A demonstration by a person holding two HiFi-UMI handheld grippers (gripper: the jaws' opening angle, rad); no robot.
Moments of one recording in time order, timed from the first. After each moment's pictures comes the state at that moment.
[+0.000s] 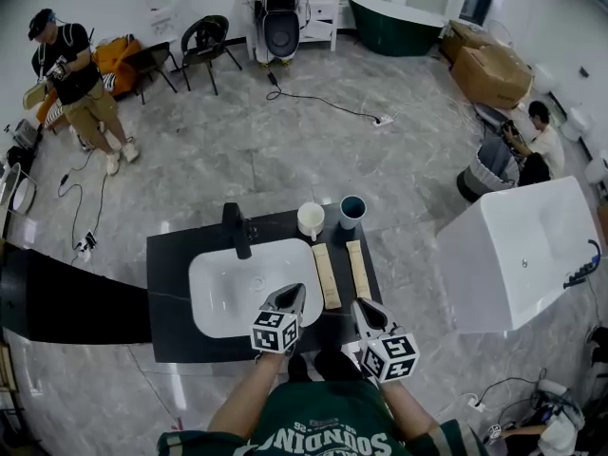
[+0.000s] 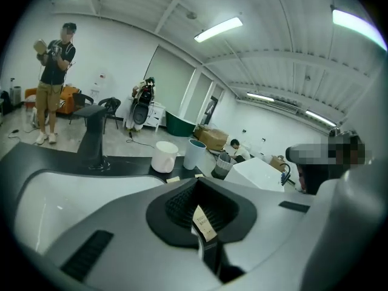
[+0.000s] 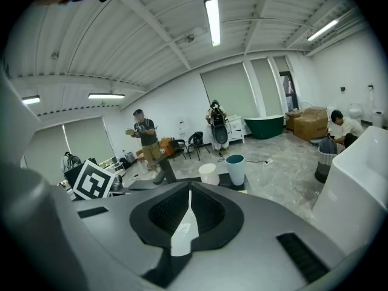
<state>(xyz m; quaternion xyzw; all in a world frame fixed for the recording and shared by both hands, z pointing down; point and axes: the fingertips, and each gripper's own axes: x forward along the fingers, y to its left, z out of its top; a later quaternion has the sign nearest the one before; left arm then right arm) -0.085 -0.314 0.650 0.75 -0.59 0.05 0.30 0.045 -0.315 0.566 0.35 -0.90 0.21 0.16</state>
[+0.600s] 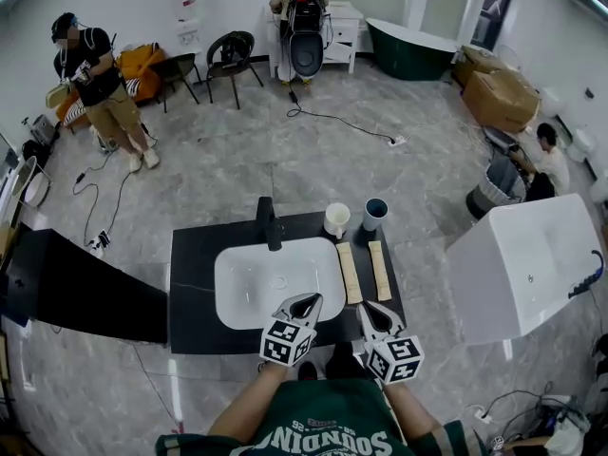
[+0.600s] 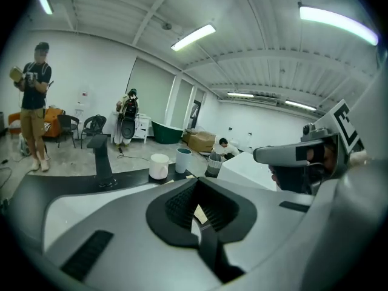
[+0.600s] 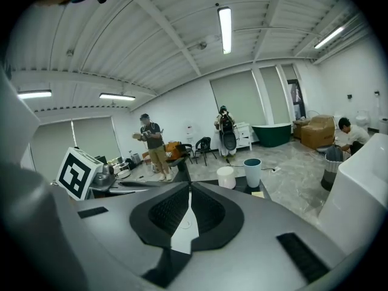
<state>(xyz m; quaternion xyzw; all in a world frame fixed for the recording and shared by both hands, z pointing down) -0.091 -0.229 0.595 0.79 -0.56 0.08 0.21 0.003 -0.241 0.545 0.33 -0.92 0.18 0.14</state>
